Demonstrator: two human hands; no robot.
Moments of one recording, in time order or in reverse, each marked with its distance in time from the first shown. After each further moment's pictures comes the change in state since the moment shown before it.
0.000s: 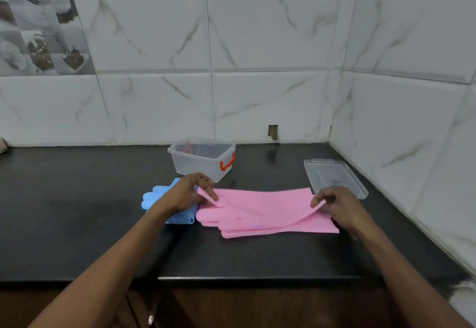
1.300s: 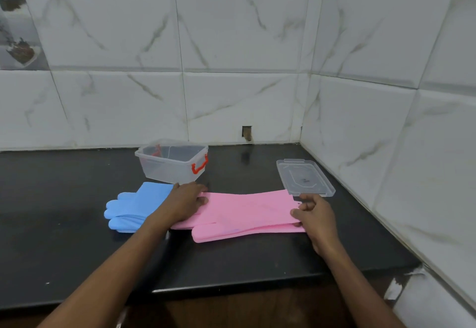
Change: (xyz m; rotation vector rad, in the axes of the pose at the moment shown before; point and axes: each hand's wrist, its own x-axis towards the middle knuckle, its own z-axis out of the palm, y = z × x) left_hand 0.028 0.034 0.057 0.623 -0.025 -0.034; right_hand -0.018 0.021 0.025 0.260 0.339 0.266
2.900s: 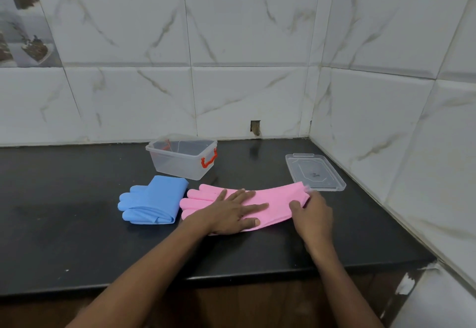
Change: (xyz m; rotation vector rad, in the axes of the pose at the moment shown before) left_hand -0.006 0.047 0.042 0.181 -0.318 0.429; right_hand -0.046 -0.038 0.028 -0.349 0.135 -0.029
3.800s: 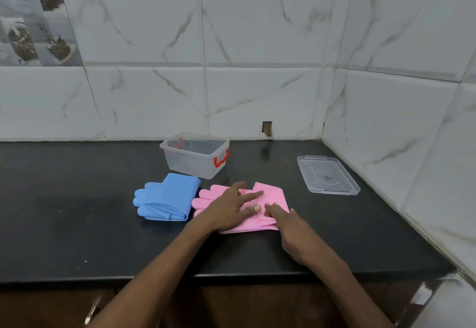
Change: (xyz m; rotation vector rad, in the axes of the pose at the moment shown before) left_hand -0.019 -0.009 -0.001 -0.388 0.245 -0.202; right_hand -0.019 0.004 0.023 -0.455 -0.573 -0.644
